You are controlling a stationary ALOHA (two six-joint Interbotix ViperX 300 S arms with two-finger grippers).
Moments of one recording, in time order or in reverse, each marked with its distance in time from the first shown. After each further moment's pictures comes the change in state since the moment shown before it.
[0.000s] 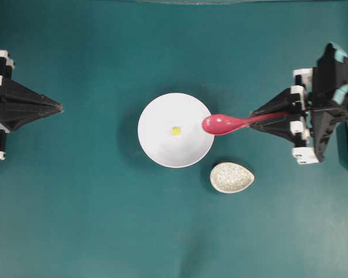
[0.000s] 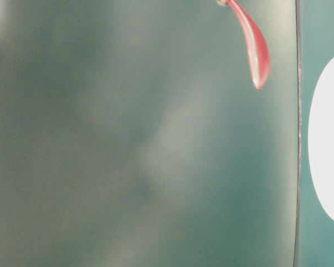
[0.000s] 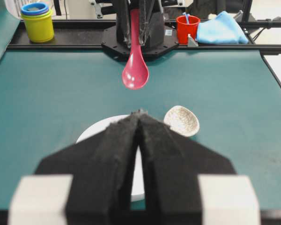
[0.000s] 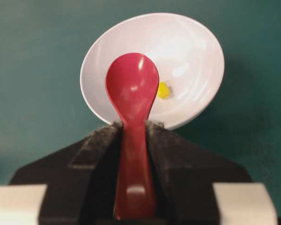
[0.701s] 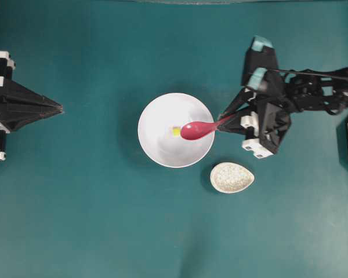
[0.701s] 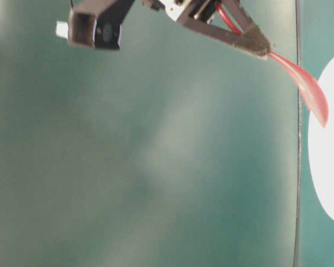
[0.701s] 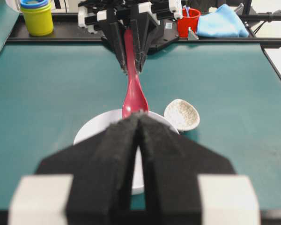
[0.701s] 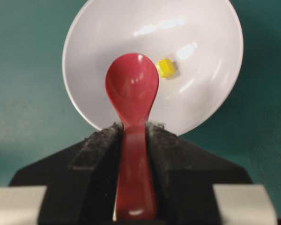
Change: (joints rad) left arm 0.000 0.000 0.000 0.000 0.025 0.005; right arm -0.091 0.301 -0.288 -0.003 0.327 0.035
